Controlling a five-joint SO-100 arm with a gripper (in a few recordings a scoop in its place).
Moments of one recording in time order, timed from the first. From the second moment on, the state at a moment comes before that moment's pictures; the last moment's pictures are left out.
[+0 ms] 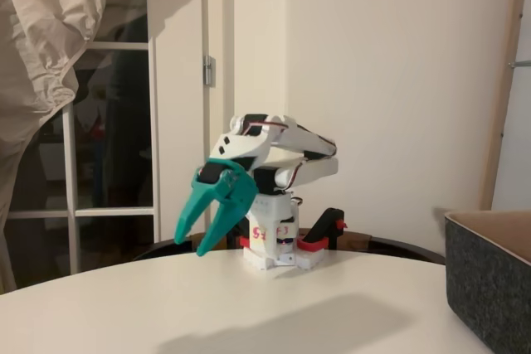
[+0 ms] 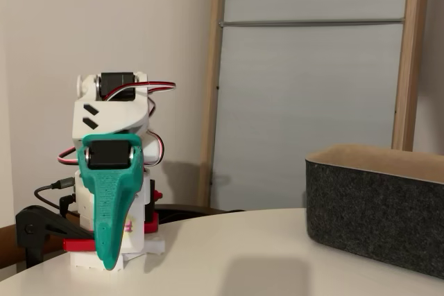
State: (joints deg) arm 47.1 184.4 167.3 66.6 86.6
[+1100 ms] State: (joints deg) arm 45.2 192.0 178.9 65.8 84.4
